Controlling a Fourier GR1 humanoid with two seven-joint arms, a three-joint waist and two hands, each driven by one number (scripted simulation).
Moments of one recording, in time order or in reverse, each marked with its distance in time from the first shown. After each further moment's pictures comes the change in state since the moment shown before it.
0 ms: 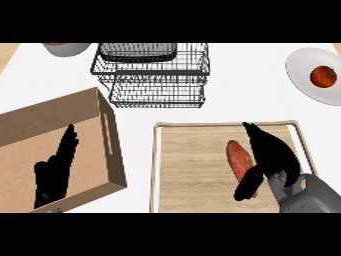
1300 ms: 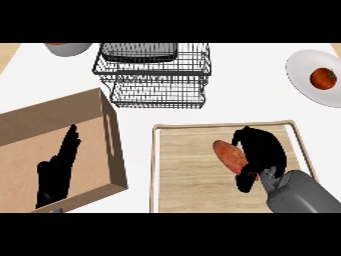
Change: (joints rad) left arm 0.000 -0.039 0.032 -0.003 -0.047 -0.042 0.005; right arm -0.010 0.043 0.028 0.153 0.231 0.068 -0.274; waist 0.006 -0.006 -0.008
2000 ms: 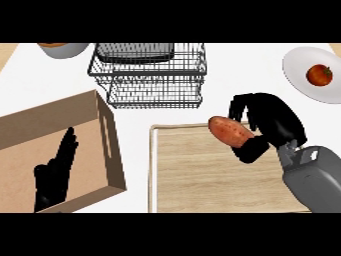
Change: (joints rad) left arm 0.020 -0.020 0.027 -0.007 -0.010 -0.009 -0.009; right arm -0.107 -0.005 -0.195 -0.085 -0.065 -0.050 -0.292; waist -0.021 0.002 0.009
